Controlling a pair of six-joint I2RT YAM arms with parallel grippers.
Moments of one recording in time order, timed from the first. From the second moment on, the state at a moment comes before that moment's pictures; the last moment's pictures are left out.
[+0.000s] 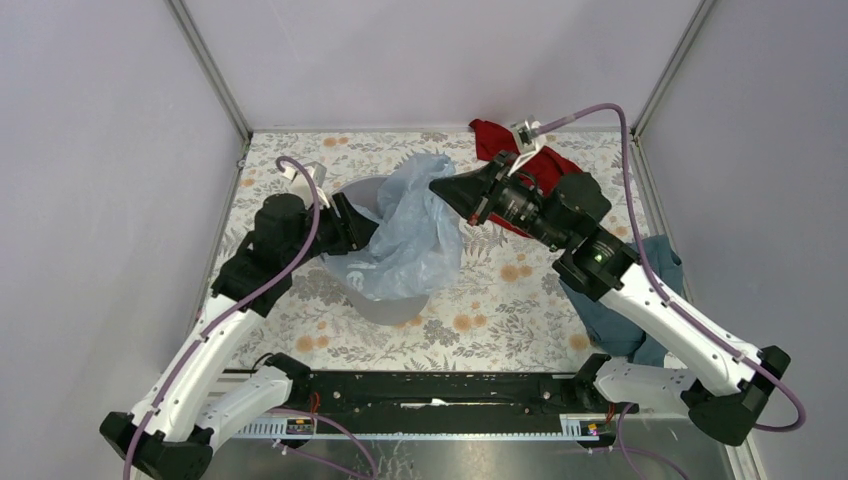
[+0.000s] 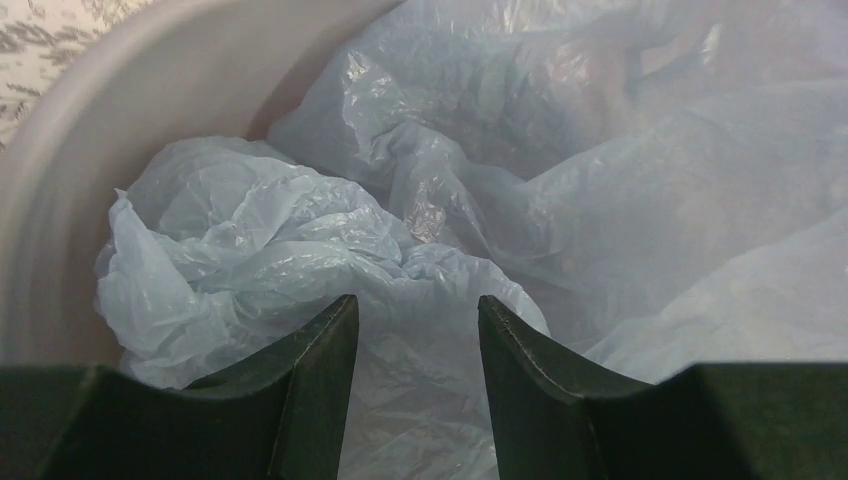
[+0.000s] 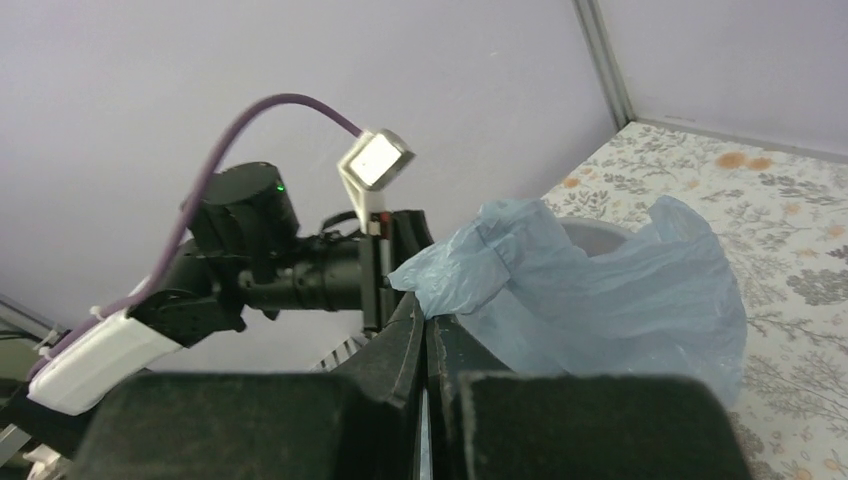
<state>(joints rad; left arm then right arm) -0.45 0.87 1.02 -0.52 0.16 -0.59 0.81 1.08 1.18 0.07 -0.18 0.56</state>
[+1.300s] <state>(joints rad) -0.45 0.67 1.03 -0.40 0.83 -0.64 0.81 1.41 1.39 0.15 -0.31 0.74</state>
